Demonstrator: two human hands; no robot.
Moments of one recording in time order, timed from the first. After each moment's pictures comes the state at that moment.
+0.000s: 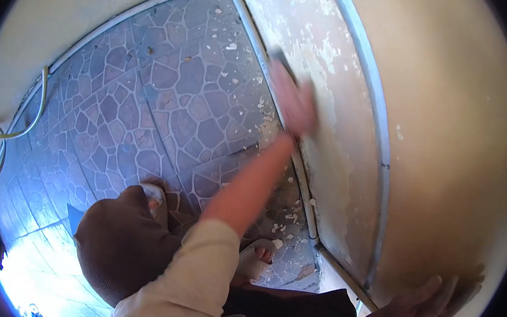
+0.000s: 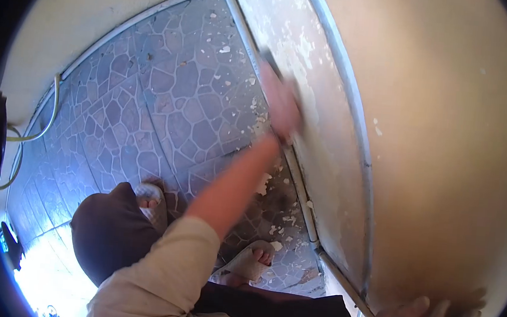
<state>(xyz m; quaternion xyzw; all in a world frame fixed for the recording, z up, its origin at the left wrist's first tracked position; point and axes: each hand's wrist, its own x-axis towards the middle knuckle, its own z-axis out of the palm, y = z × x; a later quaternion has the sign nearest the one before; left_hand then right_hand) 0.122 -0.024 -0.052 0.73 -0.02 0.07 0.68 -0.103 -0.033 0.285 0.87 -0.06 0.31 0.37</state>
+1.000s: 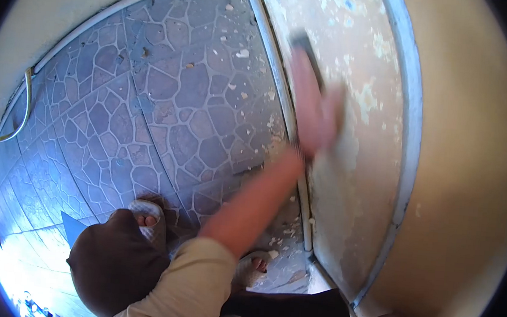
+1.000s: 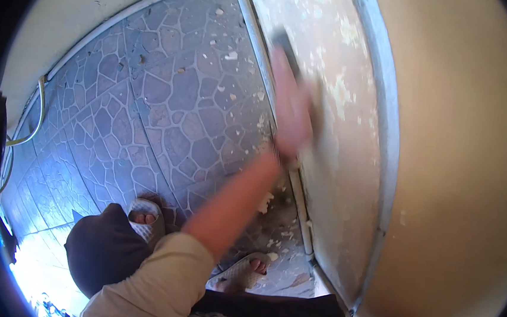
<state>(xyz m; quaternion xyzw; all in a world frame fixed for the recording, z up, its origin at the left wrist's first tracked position) 0.170 -0.011 -0.018 0.59 -0.03 0.04 0.81 -0.048 -0.048 0.268 0.80 0.02 0.46 0.38</state>
